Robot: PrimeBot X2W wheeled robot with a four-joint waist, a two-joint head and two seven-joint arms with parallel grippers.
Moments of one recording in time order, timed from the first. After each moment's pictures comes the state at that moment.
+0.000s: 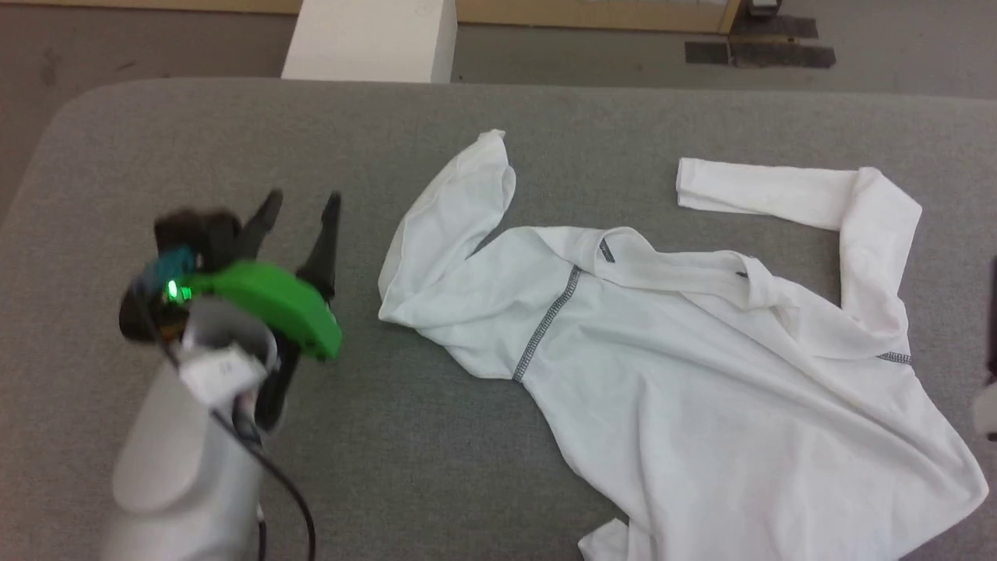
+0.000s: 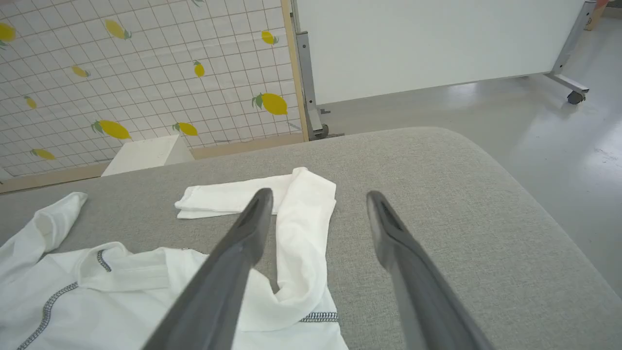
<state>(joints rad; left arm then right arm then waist) -0.44 0.21 -0.15 0.26 -0.39 -0.08 0.03 -0.13 -0.05 -0.45 -0.24 0.19 0.13 0.42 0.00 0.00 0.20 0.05</state>
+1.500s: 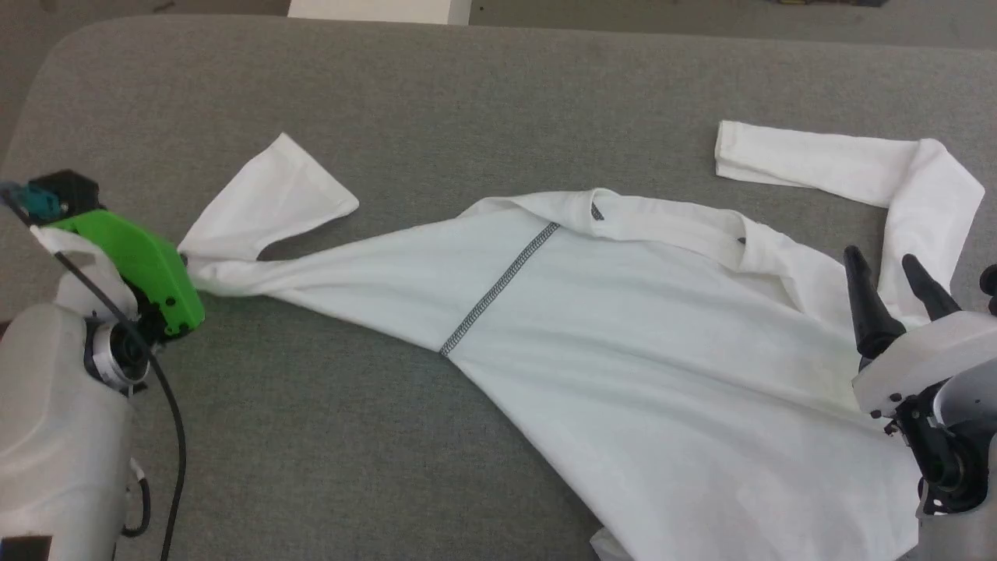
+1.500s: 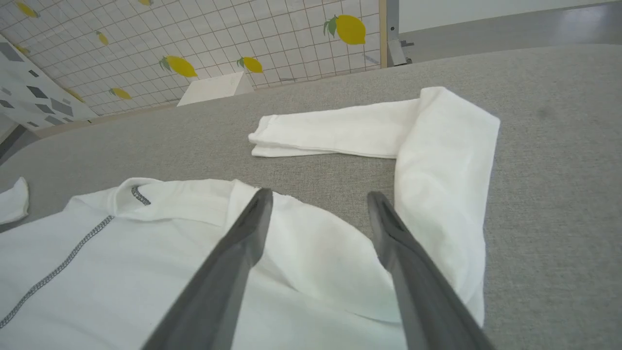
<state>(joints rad) -0.66 0.41 -0.12 0.61 -0.60 0.04 0.52 -0.21 -0.05 -0.25 -0.02 0.26 0.13 0.34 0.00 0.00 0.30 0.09</state>
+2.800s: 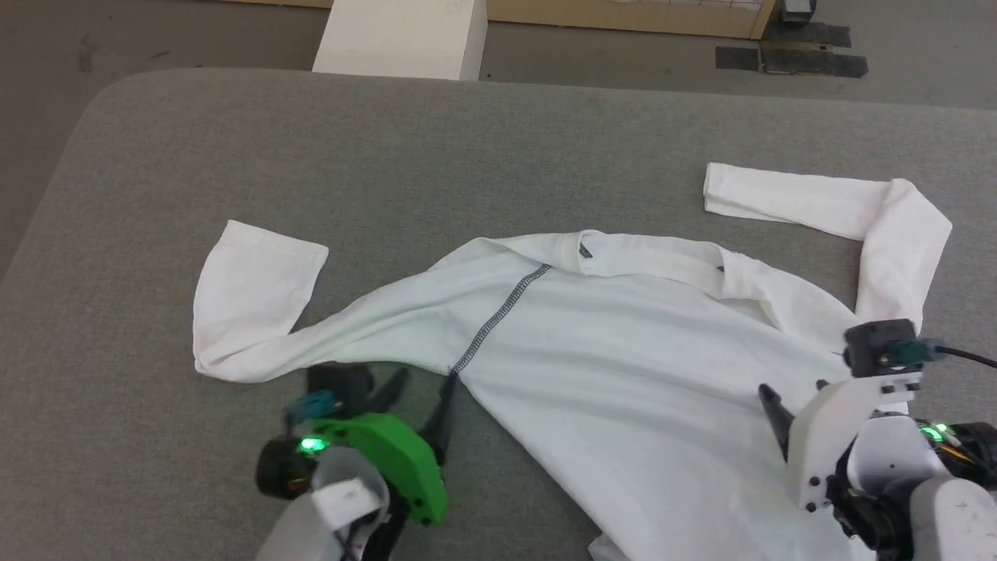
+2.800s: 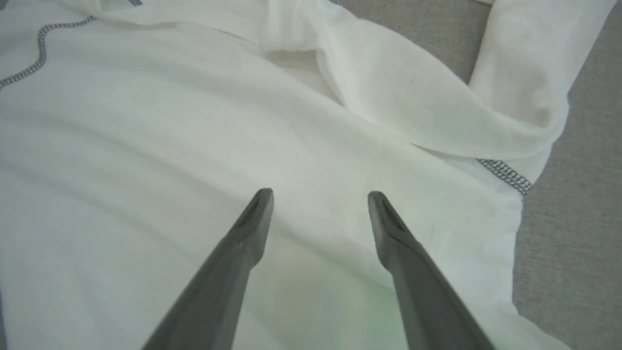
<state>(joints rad) -0.18 0.12 -0.32 0.25 -0.45 -0.04 0.06 -0.08 -0.05 -0.10 -0.04 0.10 0.13 0.70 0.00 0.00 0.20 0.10</state>
